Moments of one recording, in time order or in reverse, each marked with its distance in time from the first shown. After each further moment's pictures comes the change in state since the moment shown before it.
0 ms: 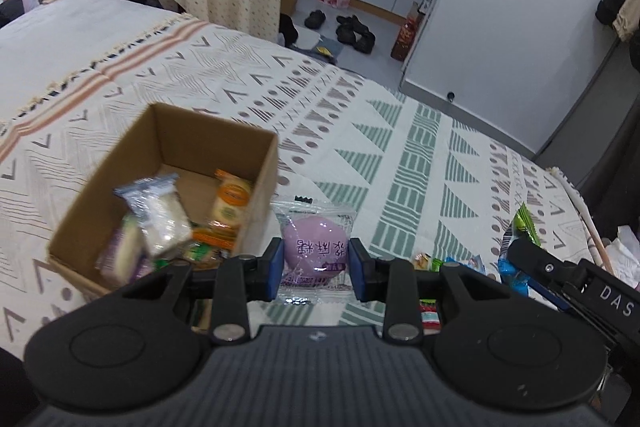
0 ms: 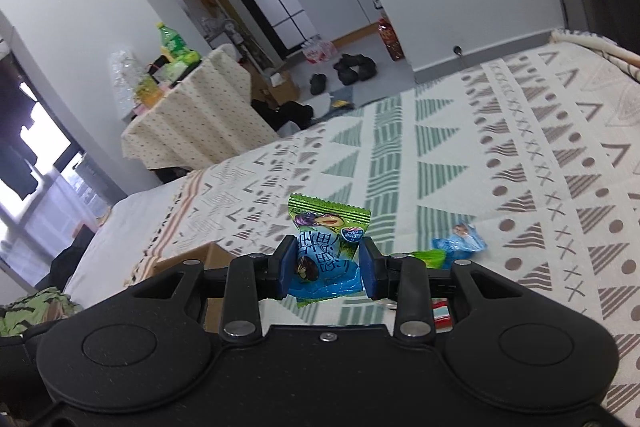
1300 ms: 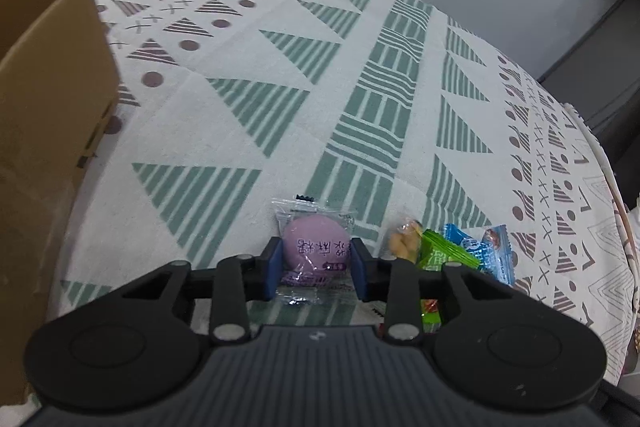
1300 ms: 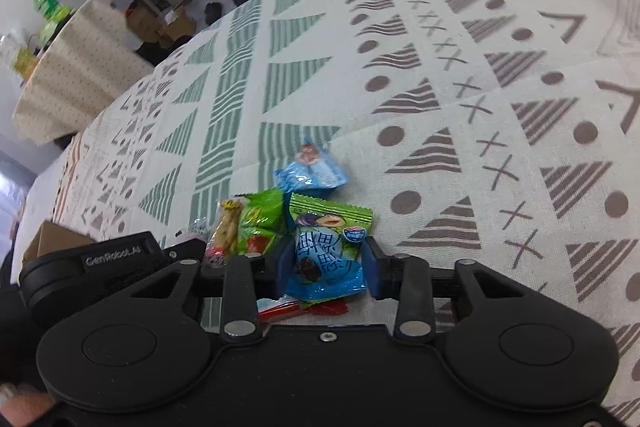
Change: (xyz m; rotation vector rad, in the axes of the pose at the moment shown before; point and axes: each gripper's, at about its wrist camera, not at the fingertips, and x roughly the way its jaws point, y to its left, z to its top) left arm 0.181 -0.058 -0.028 -0.012 0.263 -0.088; right arm 0.087 -0.099 -0.026 0.147 0.255 -0.238
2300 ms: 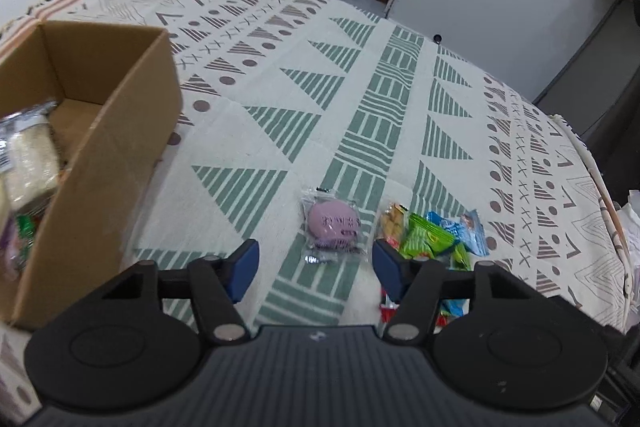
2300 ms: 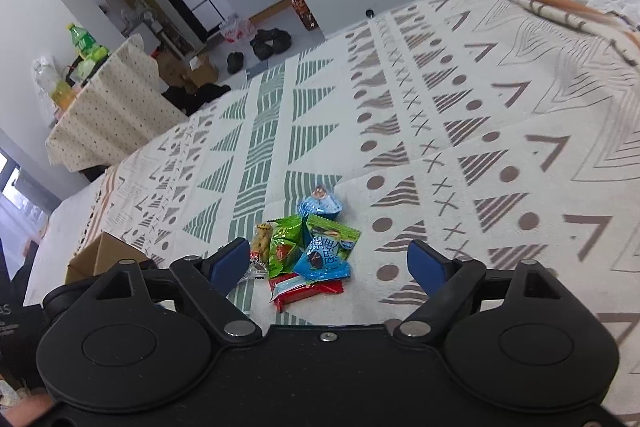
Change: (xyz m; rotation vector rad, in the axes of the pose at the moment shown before) left arm -0.062 -0.004 -0.022 0.030 -0.087 0.035; right arm -0.083 -0.011 -0.011 -0.002 -0.153 0.039
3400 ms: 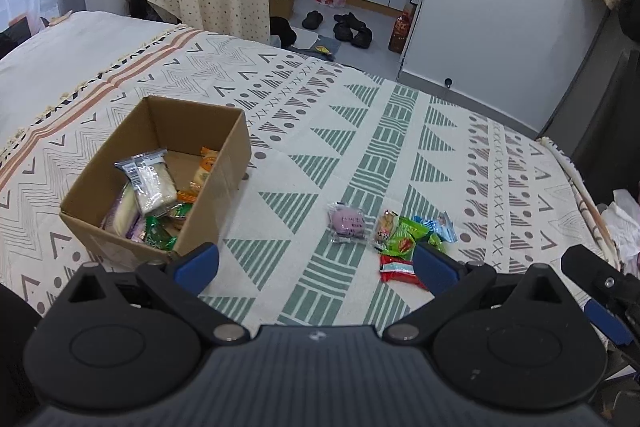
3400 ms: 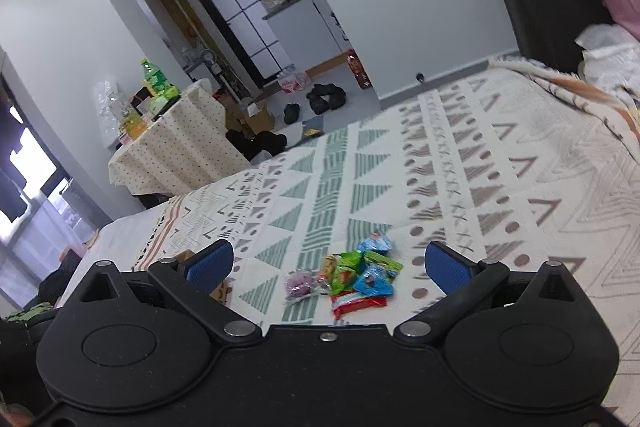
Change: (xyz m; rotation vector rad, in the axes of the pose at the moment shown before) left arm -0.148 -0.023 -0.044 0.056 -0.172 0.123; right arm -0.106 0.013 -0.005 -0.074 -0.179 0.141
